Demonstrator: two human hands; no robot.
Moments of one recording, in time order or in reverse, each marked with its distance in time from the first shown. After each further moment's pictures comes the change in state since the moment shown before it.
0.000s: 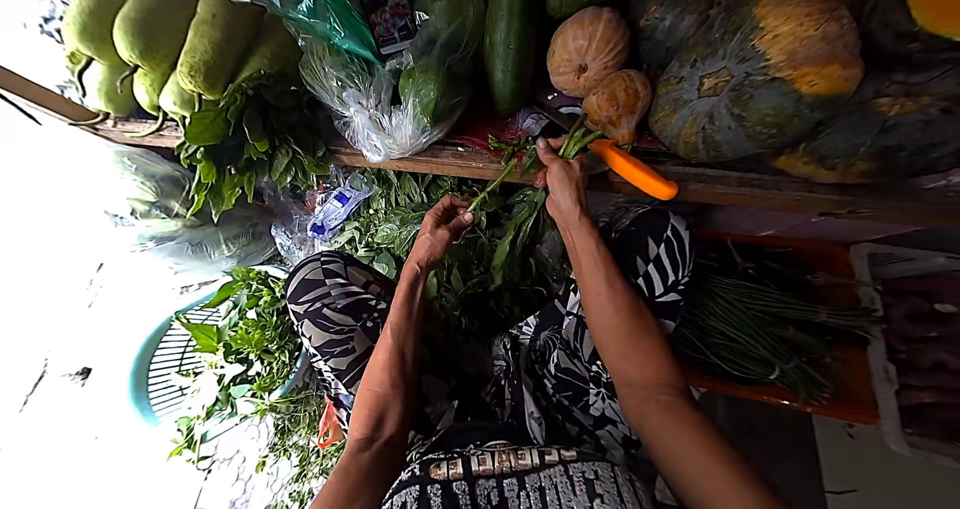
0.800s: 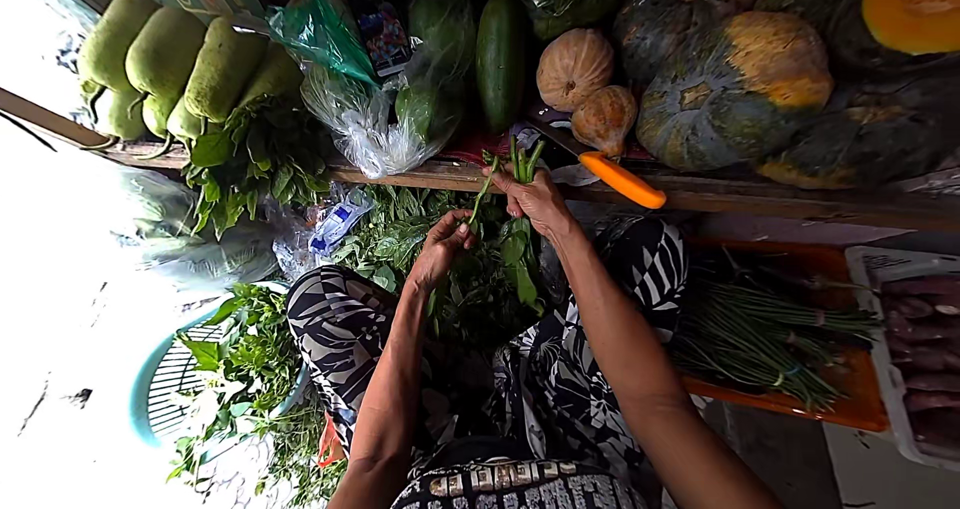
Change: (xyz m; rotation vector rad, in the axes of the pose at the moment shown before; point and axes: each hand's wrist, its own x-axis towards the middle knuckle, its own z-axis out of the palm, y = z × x) left_hand 0.004 0.011 0.014 -0.234 -0.078 -0.021; right_hand -0.014 -0.014 0.002 -0.121 -0.483 0.074
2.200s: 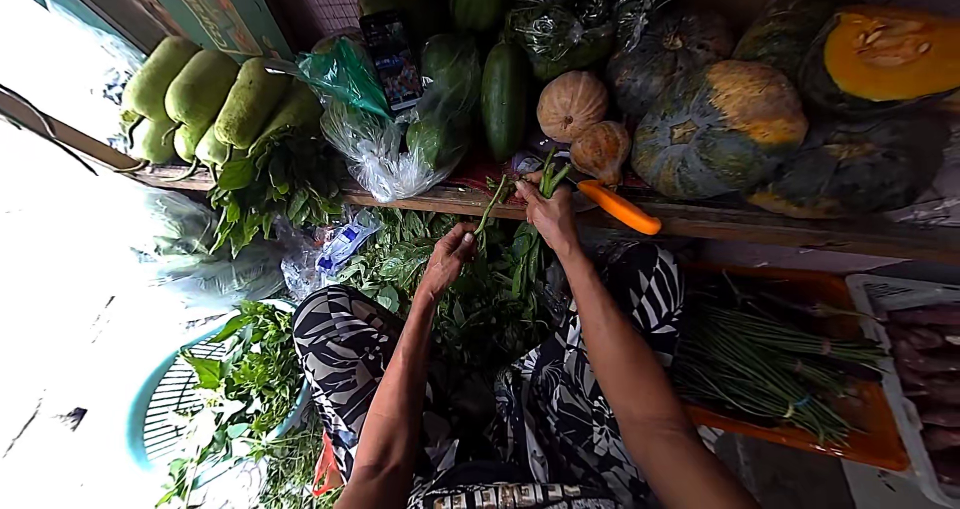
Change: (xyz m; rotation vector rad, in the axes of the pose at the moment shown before) left_hand 0.021 0.004 0.001 0.317 0.068 0.075; right_hand 0.009 0.003 -0.012 -0.234 0.256 -0.261
